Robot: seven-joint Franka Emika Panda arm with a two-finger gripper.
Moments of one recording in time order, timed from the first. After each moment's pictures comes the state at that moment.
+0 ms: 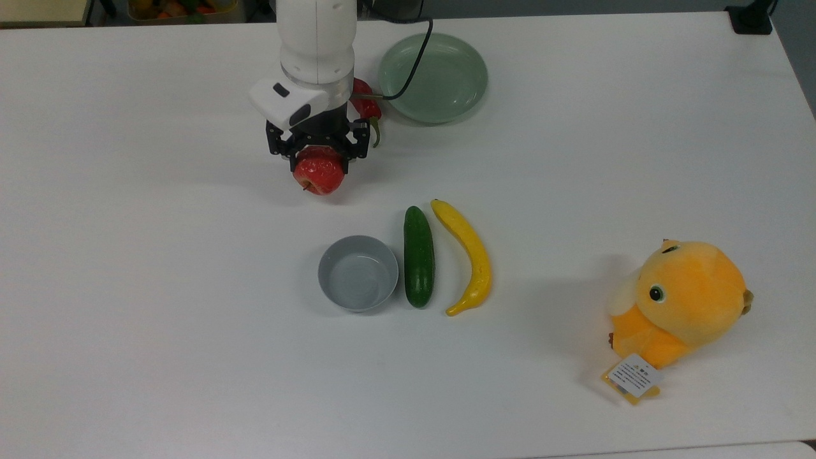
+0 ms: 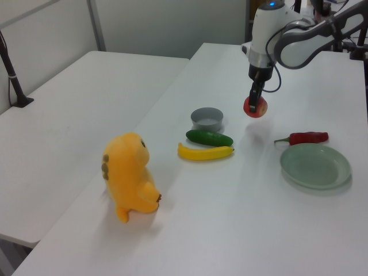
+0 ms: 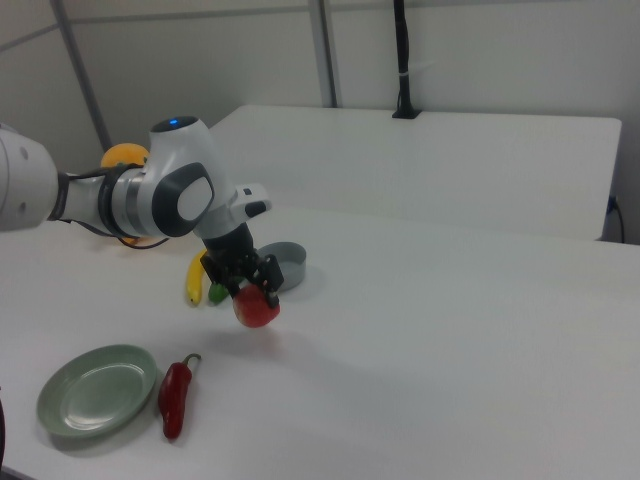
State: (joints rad) arm 0.08 0.23 -0.04 -1.95 -0.14 2.29 0.03
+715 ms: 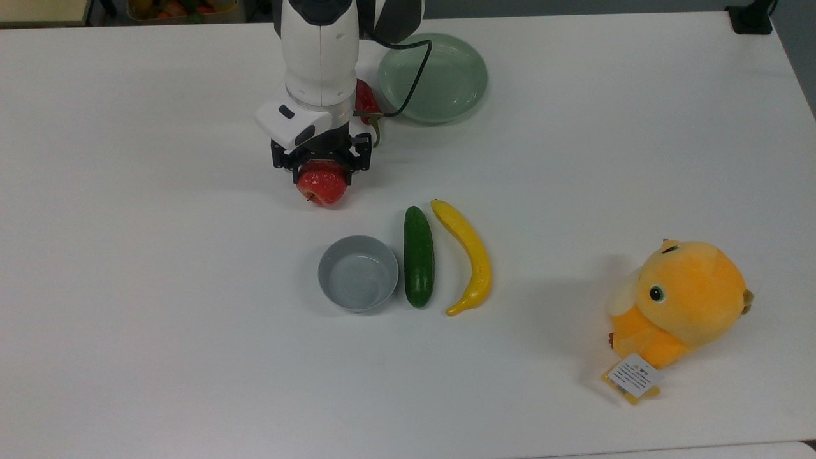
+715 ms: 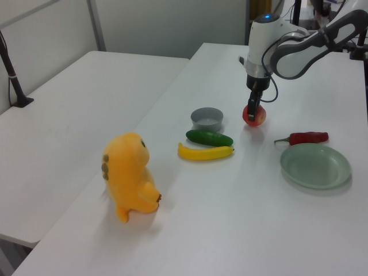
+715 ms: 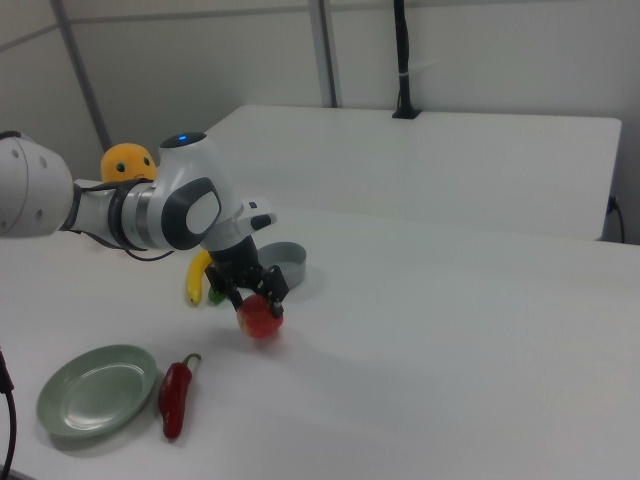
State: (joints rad) arm 0.08 0.28 -0.04 -1.95 -0.14 2.32 0.03
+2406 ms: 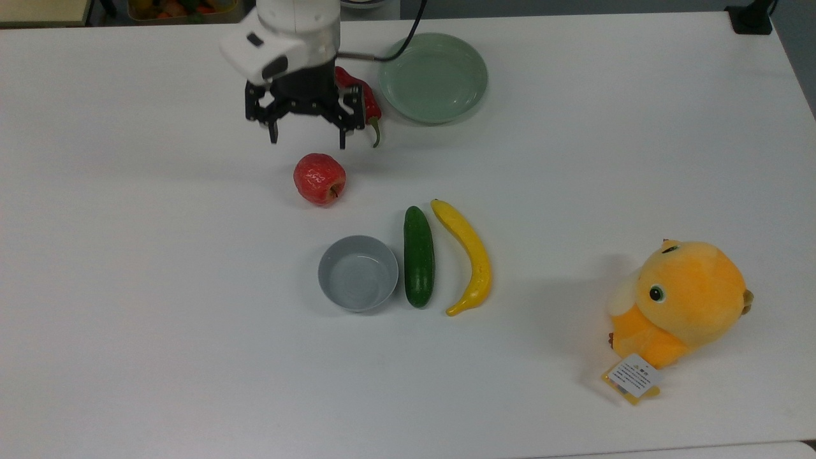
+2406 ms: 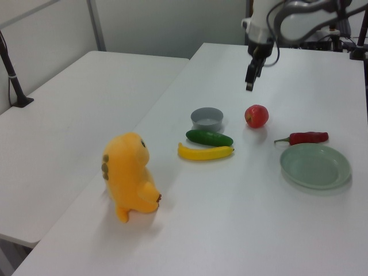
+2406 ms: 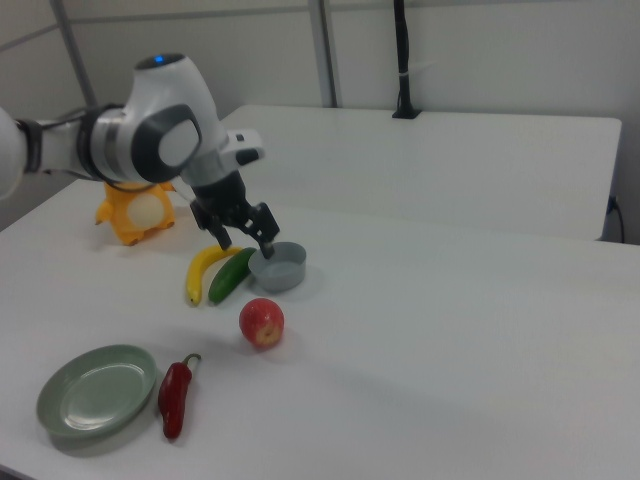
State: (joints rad) arm 0.07 0.14 -0.04 -1.84 -0.08 2.14 0.05
